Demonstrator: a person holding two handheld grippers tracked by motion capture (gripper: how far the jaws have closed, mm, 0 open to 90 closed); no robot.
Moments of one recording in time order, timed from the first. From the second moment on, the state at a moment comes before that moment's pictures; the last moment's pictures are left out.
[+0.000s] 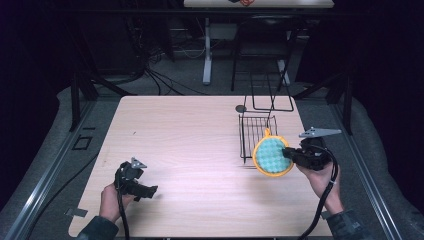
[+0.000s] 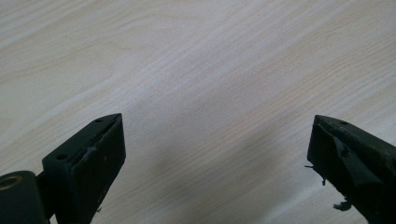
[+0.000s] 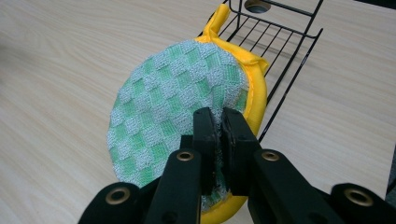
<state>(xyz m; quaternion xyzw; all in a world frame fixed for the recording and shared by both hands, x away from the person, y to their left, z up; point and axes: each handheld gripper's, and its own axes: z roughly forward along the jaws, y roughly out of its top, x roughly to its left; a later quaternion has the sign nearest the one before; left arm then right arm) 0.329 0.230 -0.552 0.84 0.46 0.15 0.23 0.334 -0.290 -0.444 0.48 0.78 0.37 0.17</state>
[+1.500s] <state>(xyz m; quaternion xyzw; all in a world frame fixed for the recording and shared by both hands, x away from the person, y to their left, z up) 0.329 0.231 -0.551 0.84 0.46 0.15 0.23 0.405 -0.289 -0.474 0.54 0.73 0.38 0.16</state>
